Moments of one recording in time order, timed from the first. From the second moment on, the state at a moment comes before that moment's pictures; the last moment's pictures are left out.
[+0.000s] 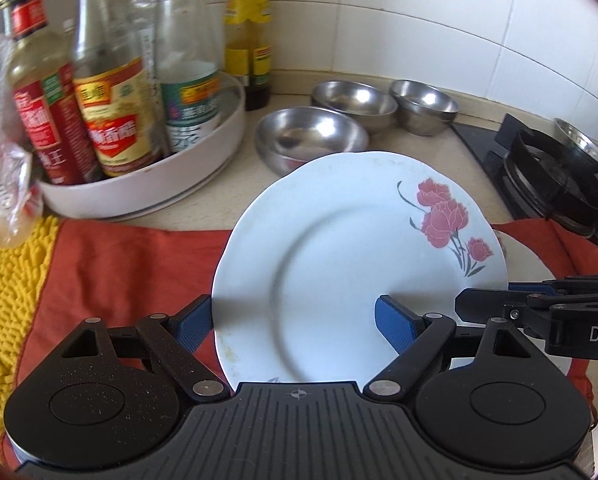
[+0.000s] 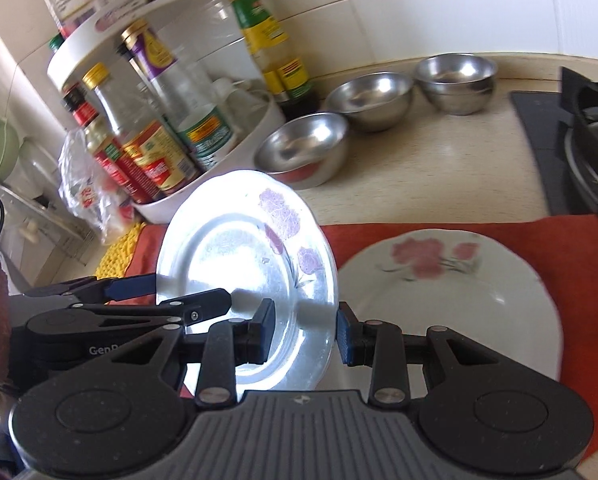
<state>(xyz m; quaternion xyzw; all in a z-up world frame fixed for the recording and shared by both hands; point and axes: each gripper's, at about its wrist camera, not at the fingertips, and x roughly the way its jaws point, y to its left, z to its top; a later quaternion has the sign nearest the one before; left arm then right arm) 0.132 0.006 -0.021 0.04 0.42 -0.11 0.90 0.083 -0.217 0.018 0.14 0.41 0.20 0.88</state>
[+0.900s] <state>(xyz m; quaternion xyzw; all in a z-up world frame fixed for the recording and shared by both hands) 0.133 -0.096 -0.034 0.09 0.43 -0.21 0.88 0.048 -0.310 0.008 0.19 0.41 0.10 0.89</state>
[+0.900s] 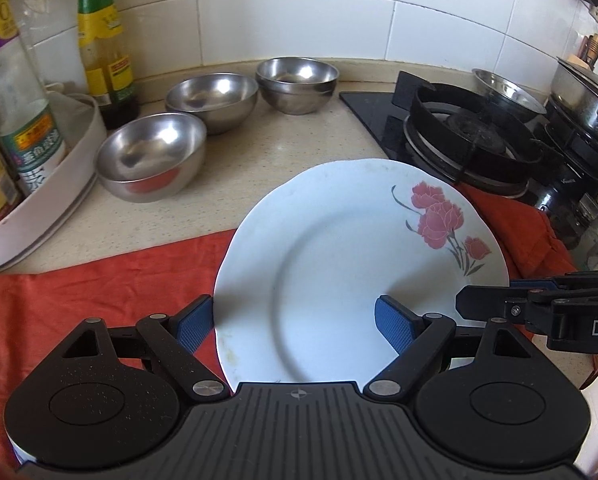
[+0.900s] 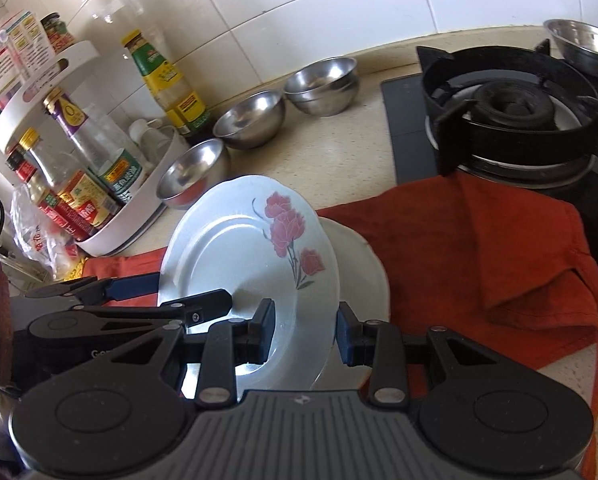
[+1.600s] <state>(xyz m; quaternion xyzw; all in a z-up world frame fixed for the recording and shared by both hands) 0.128 -0.125 -0.047 0.09 0.44 -0.22 0.87 0.038 -0.324 0.007 0.13 0.42 0.08 0.90</state>
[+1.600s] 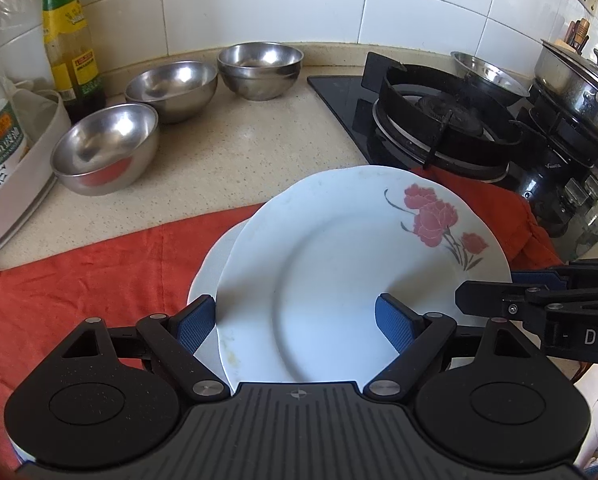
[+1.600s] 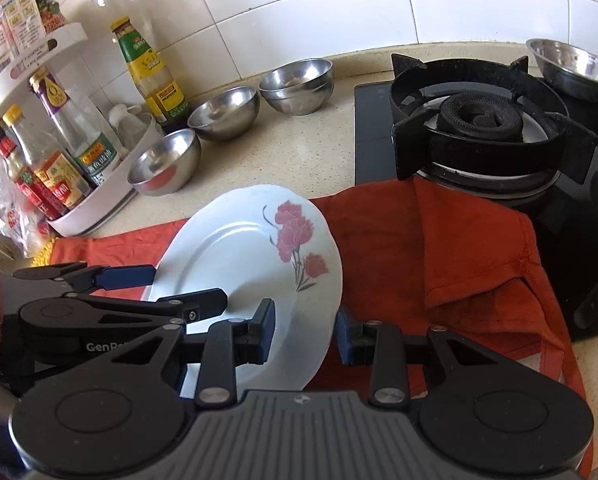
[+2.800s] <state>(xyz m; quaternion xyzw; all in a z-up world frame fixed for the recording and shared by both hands) 0.153 -0.077 -0.028 0.07 0.42 -0.12 0.90 0.100 -0.276 0.019 0.05 0.39 0.16 0.91</state>
